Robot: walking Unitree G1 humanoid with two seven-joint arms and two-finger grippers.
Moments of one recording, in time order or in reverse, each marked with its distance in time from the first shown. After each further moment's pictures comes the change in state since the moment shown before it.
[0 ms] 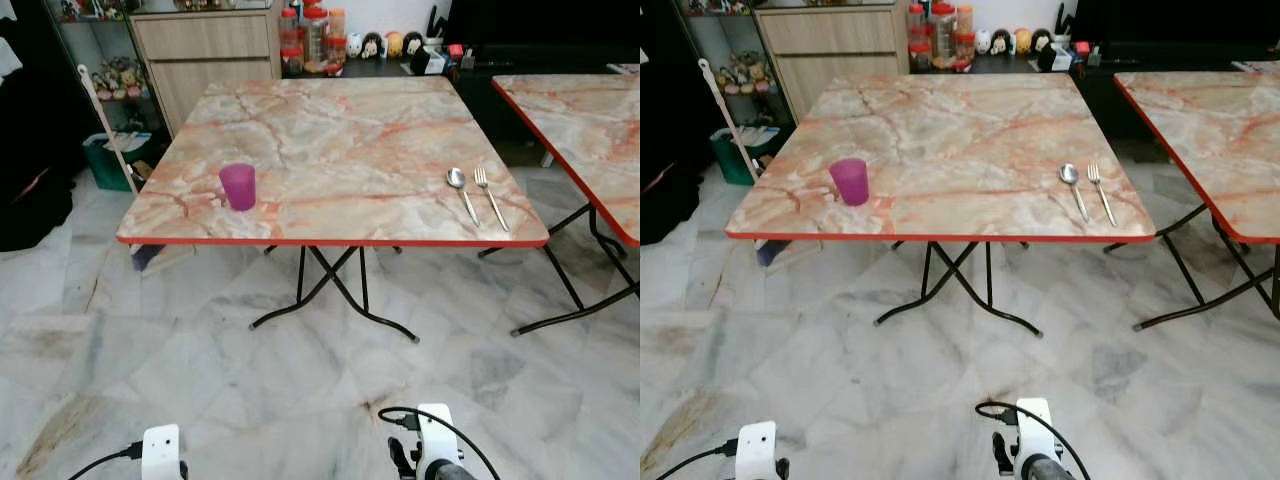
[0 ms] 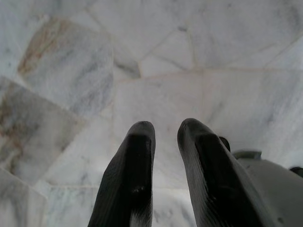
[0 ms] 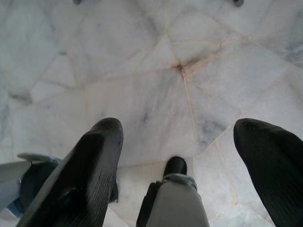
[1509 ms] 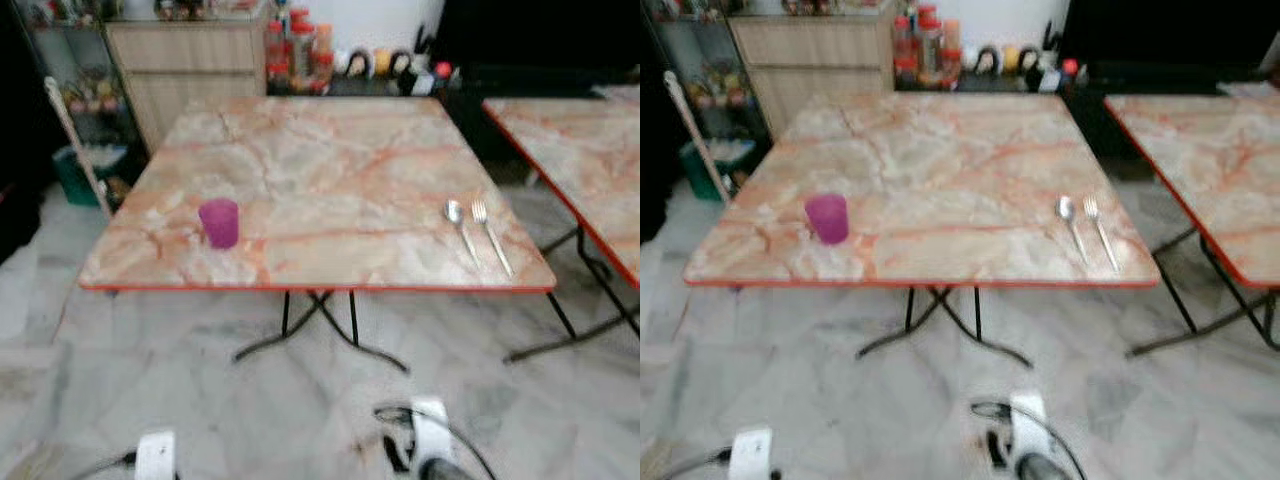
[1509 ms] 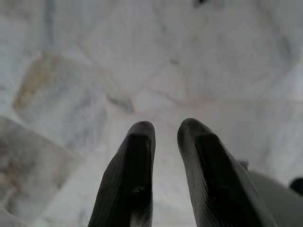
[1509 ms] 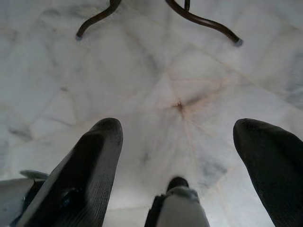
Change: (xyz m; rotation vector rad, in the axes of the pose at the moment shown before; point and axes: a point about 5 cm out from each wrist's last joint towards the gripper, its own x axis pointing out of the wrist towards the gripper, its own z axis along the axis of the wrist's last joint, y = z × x) left arm 0.000 0.009 -0.001 0.033 0.007 0.021; right arm 0.002 0.011 0.007 -0.020 -0.019 0.036
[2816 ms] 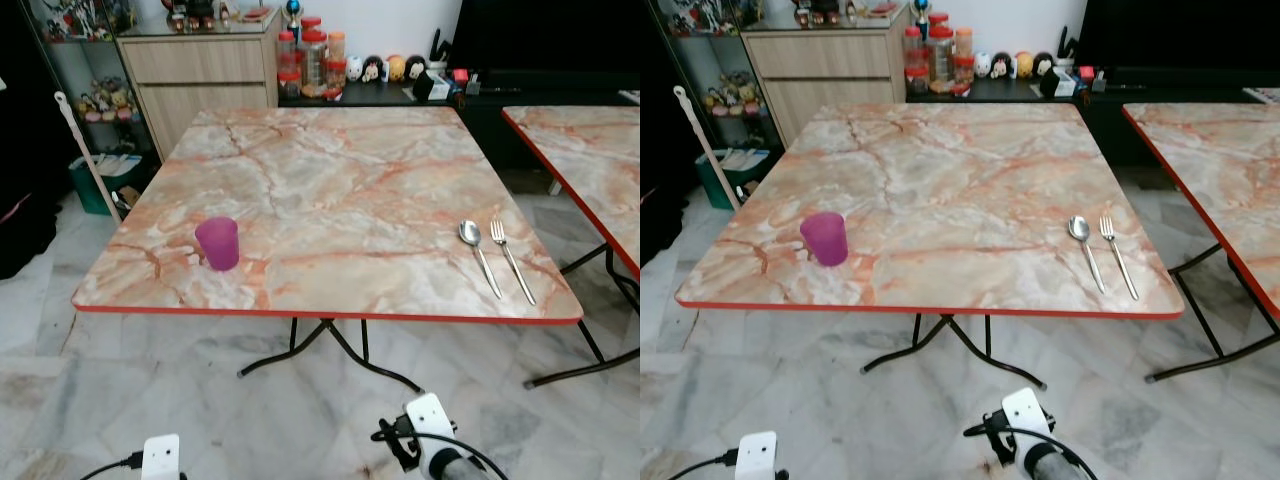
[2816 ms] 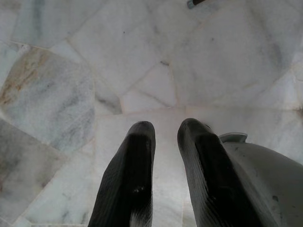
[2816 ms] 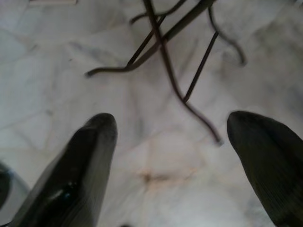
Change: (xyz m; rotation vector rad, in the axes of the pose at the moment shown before) left arm -0.003 -0.008 -0.009 -0.012 0.023 -0.030; right arm -0.018 -0.018 0.019 -0.400 -0.344 0.108
